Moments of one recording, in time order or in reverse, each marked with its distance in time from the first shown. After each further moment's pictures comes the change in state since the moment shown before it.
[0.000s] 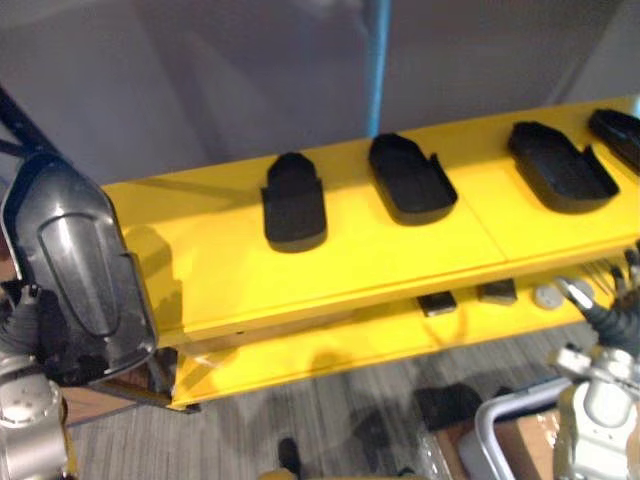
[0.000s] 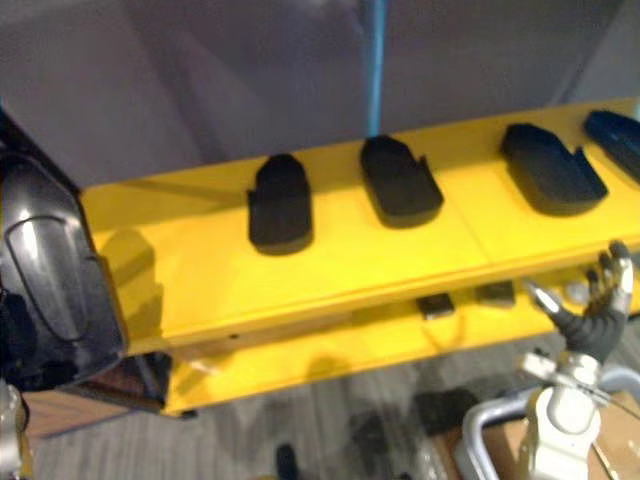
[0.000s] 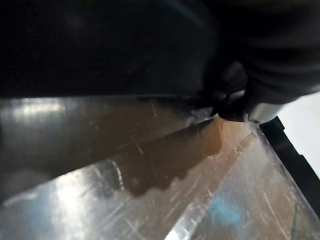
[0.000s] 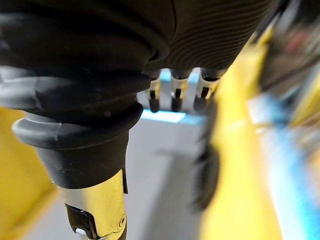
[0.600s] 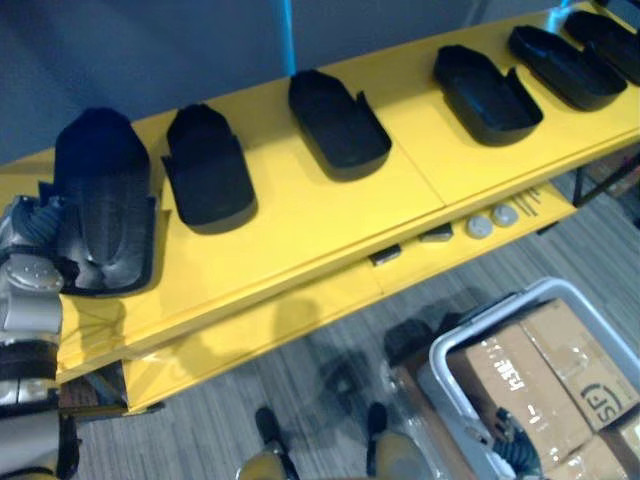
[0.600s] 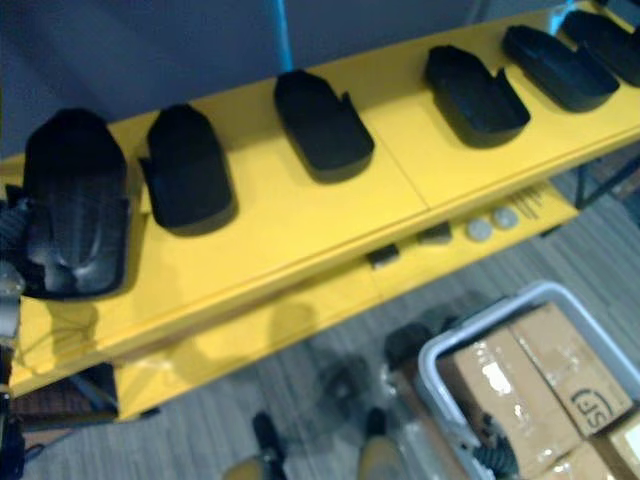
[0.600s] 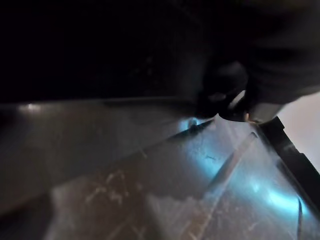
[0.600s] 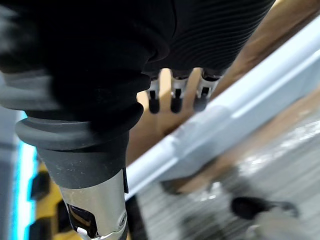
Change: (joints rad) left arm -0.507 0.316 -0.394 0.395 0.163 0.240 -0.012; right arm 0.100 0.019 0.235 0.672 -0.061 0.085 0.178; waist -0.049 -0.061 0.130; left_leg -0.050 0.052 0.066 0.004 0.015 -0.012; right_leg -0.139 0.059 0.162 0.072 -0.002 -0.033
